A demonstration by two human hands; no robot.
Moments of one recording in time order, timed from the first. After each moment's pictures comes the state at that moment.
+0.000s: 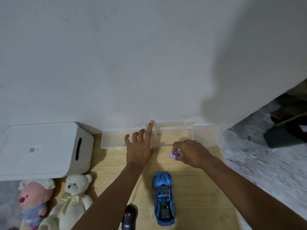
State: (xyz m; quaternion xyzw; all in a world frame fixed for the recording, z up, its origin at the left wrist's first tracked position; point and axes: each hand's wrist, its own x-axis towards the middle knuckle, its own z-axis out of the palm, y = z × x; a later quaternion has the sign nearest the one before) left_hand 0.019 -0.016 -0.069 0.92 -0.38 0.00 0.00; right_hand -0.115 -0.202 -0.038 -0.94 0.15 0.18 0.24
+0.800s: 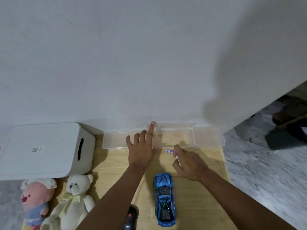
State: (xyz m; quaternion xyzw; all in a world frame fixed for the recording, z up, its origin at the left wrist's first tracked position) left_hand 0.014 -0.017 -0.068 0.93 -0.37 -0.01 -0.02; right_hand -0.140 -0.174 -0.065 -0.95 0.12 0.09 0.26
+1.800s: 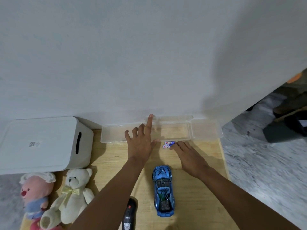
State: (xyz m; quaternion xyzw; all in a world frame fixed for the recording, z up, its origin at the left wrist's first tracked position) left_hand 0.009 -0.019 -0.066 0.93 -0.36 -0.02 -0.03; right_hand -0.156 -0.171 -0.082 -0.97 0.11 0.09 0.20
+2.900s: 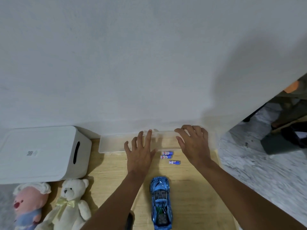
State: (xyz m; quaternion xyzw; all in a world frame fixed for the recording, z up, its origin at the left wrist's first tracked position) left_hand -0.003 -0.020 -0.065 0.94 -0.35 0.01 -0.02; right_hand -0.113 -0.215 -0.056 -0.95 0.20 -0.22 0.00
